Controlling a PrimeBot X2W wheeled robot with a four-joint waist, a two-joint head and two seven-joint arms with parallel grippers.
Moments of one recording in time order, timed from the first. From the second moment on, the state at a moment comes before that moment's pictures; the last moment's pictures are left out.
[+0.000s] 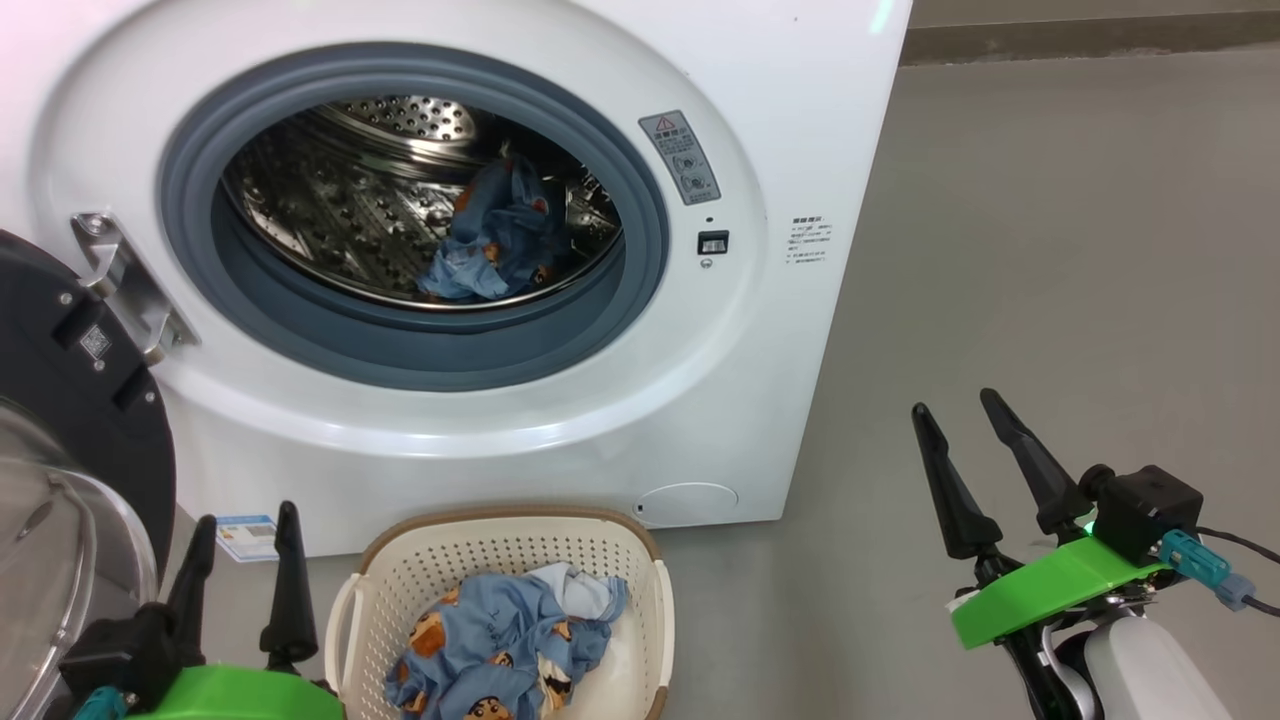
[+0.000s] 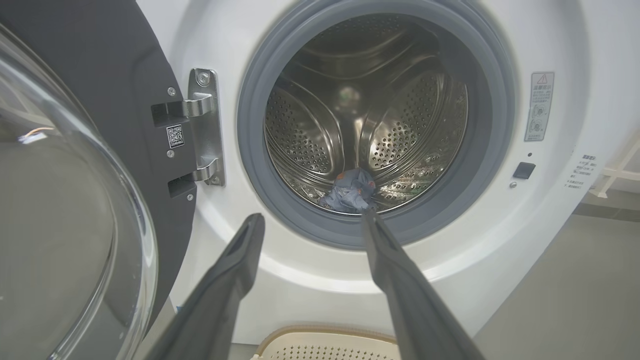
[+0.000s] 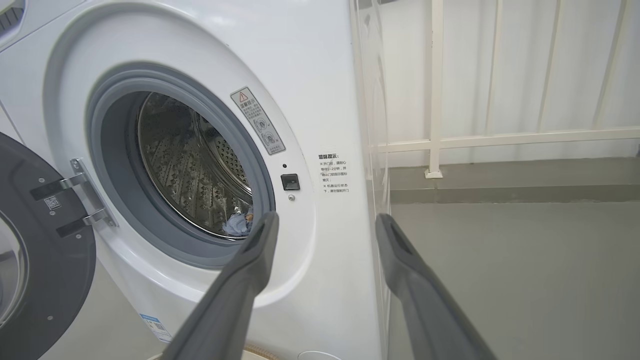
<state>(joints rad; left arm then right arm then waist) -0.05 0.15 -0.07 0.15 -0.39 -0.01 -0.26 -0.22 -0.16 0.13 0.24 0.36 0.13 -0.26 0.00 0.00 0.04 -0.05</state>
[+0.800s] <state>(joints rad) -0.04 0.14 -0.07 0.12 -0.37 -0.01 -0.26 -0.22 -0.17 0.12 0.24 0.36 0.13 -0.26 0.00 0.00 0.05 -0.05</state>
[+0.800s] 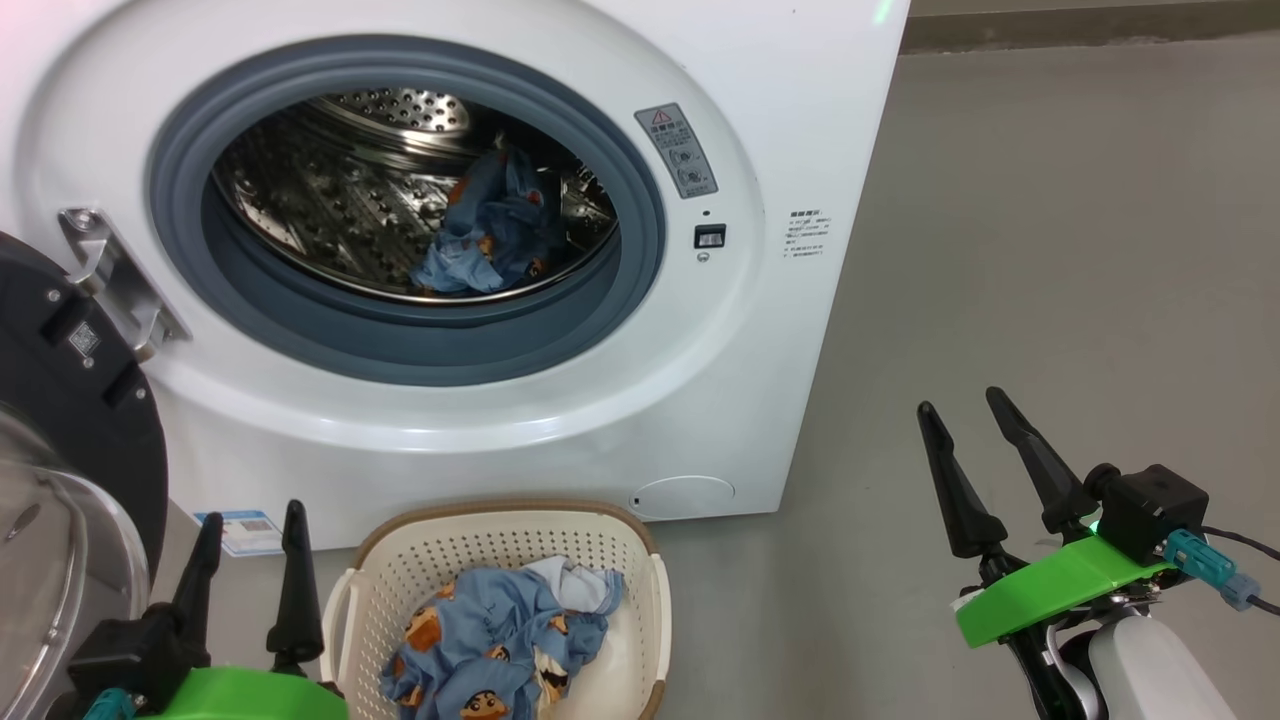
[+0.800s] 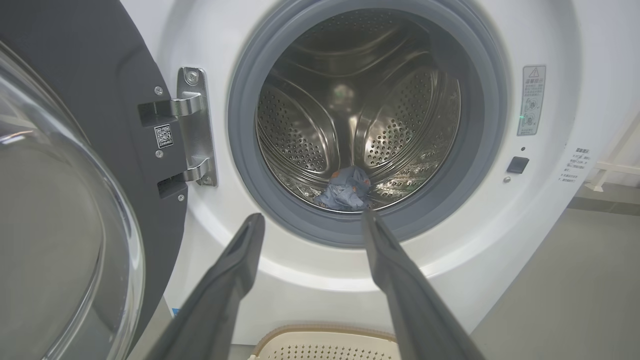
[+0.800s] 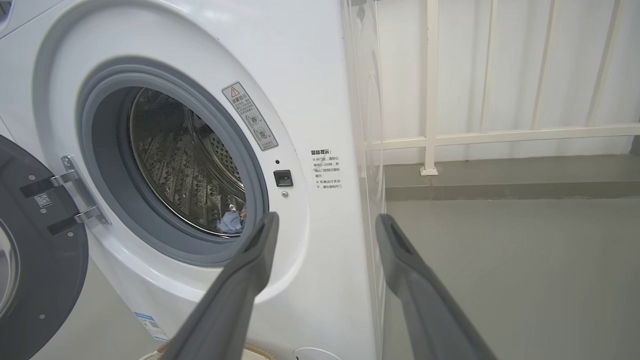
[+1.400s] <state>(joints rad) -0.08 0.14 -0.09 0.14 -0.37 -0.01 -0.25 -0.22 -0.16 0.12 0.23 0.36 0.13 -0.26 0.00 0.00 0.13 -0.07</state>
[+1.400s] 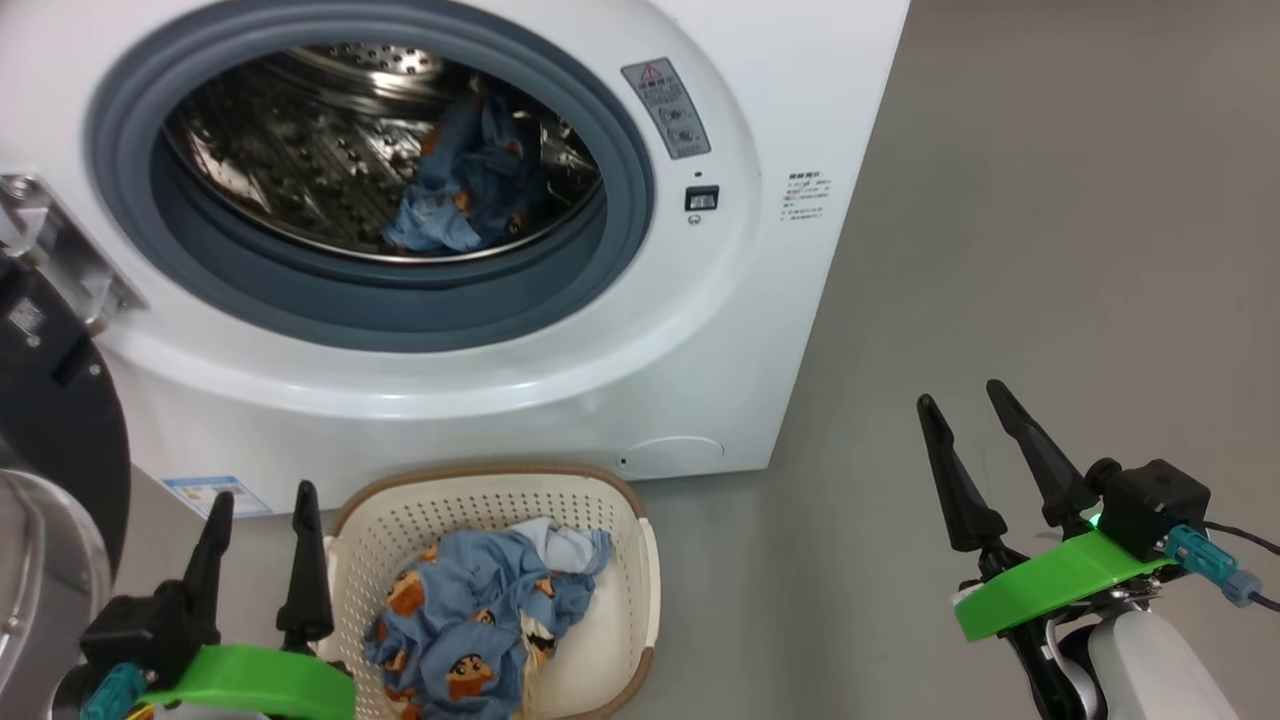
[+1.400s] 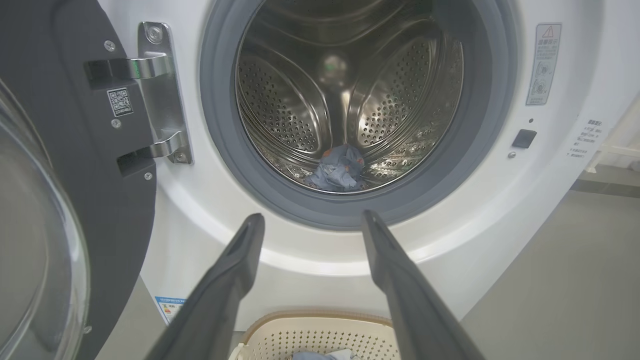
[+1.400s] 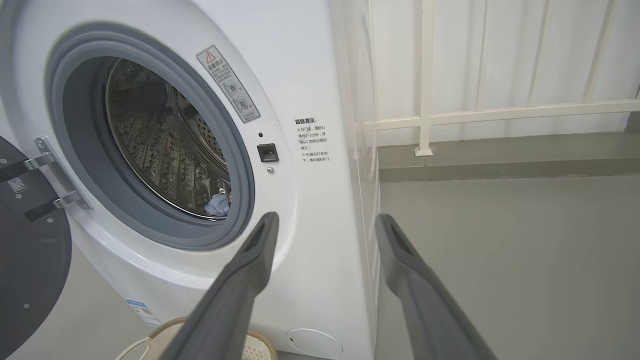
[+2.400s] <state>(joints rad) -0.39 0.20 -0.17 0.52 -0.39 -0.10 -0.21 -0.37 -0.09 0.10 0.17 0.32 0.13 -0.26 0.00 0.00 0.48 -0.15</state>
